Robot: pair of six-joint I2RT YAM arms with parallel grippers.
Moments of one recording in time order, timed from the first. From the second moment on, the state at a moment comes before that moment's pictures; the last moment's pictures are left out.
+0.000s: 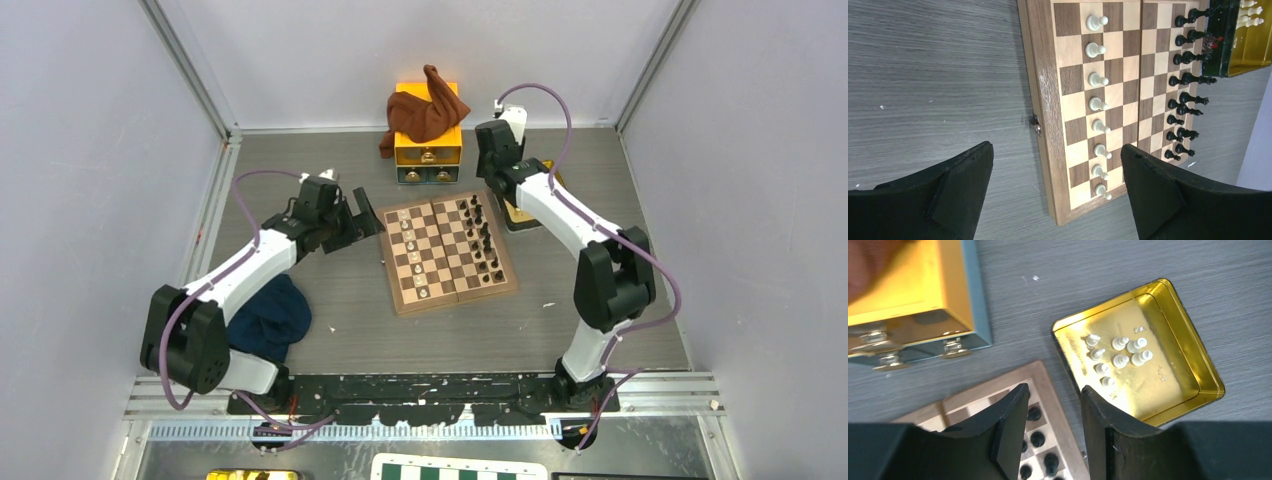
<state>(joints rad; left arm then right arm) -0.39 1.37 0.95 -0.33 0.09 -0.69 0.45 1.72 1.44 -0.33 0.55 0.34</state>
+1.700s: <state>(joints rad) -0.39 1.42 1.04 -0.45 0.15 -0.58 0.19 2.13 1.68 -0.38 0.34 0.40</state>
